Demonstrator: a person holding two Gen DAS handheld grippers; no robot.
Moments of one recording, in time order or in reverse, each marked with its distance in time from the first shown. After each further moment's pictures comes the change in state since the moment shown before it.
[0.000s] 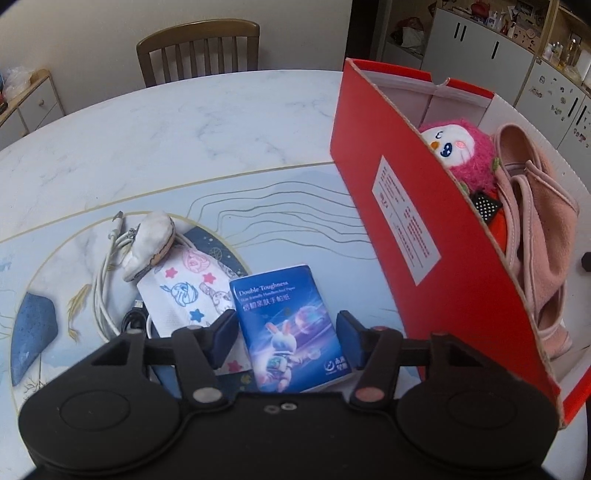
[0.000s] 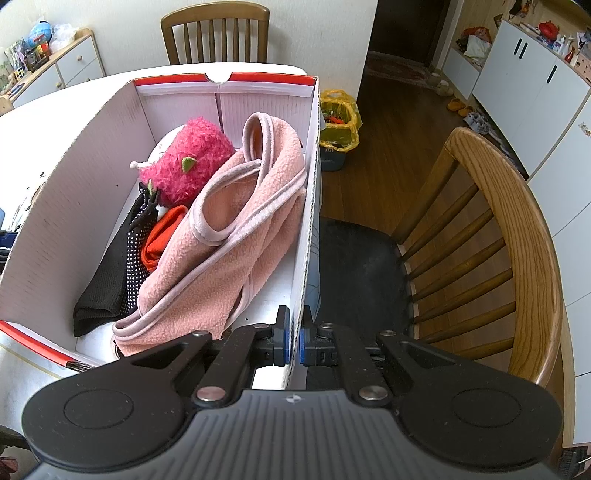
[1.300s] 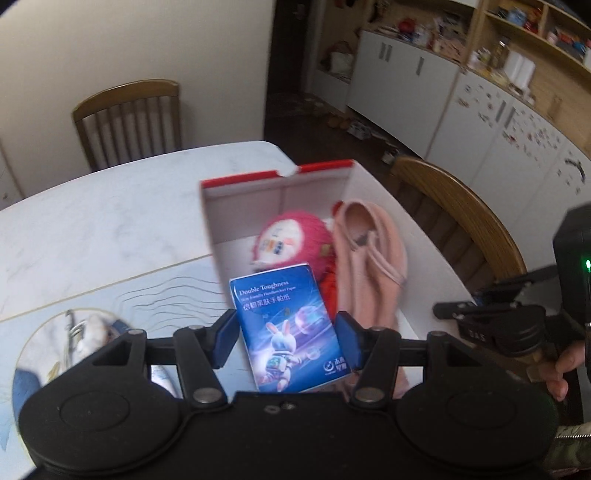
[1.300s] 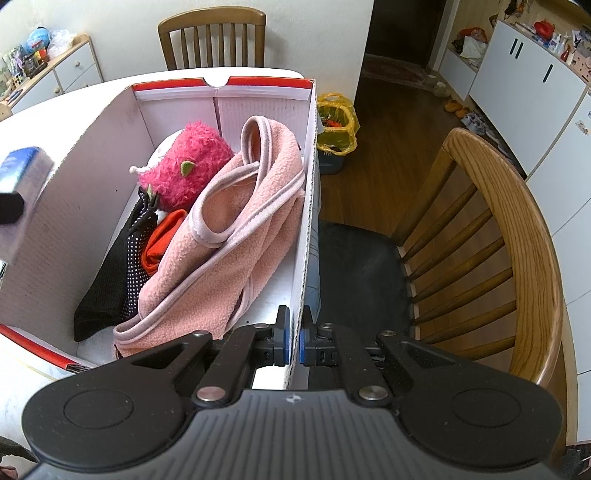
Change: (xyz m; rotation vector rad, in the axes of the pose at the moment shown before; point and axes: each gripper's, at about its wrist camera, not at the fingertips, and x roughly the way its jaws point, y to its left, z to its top) left arm -0.088 -0.096 0.051 0.132 -0.096 -0.167; right arm -0.001 0.002 -0.001 0.010 -0.013 -0.003
